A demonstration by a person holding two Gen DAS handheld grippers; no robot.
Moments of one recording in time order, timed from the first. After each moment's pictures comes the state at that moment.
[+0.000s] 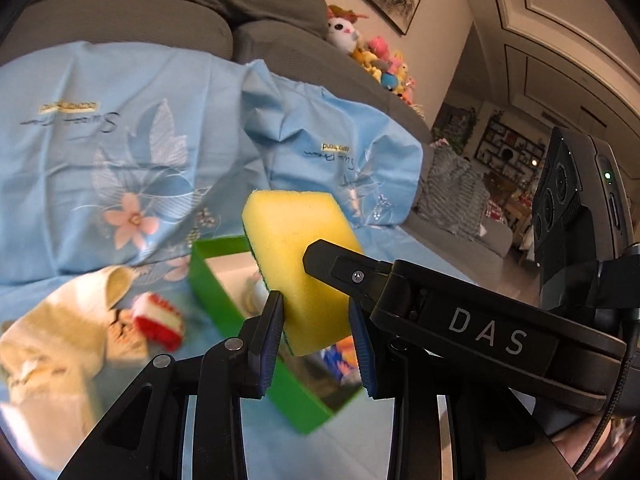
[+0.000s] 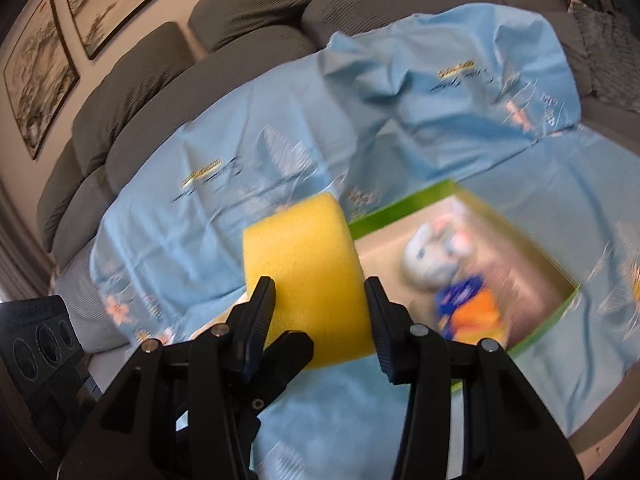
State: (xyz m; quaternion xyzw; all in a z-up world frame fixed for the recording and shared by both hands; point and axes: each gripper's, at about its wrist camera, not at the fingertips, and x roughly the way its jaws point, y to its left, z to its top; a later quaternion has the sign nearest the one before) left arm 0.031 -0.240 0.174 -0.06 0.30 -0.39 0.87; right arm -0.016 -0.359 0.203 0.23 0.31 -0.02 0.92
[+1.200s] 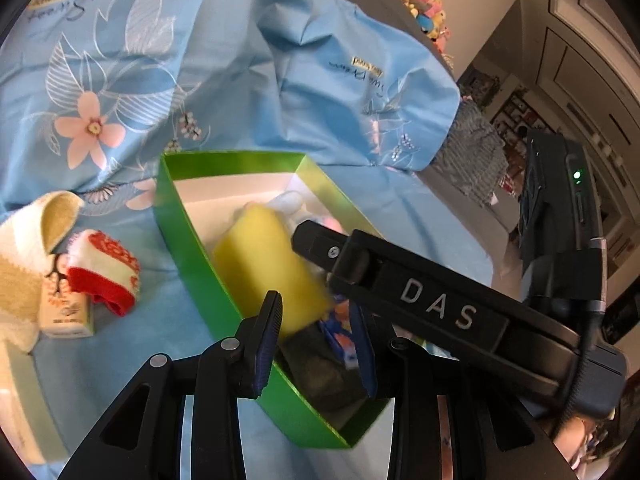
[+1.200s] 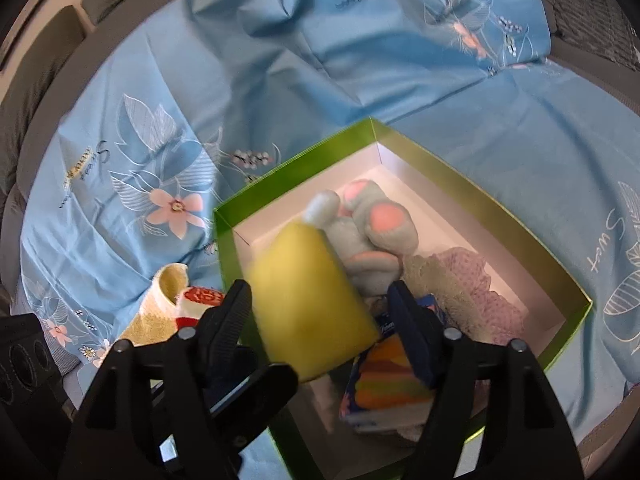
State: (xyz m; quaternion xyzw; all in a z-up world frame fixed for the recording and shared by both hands) left arm 0.079 -0.280 0.117 -0.07 0.44 -0.38 0.81; right arm 0.043 -0.419 0.128 0.26 0.41 -0.09 0.87
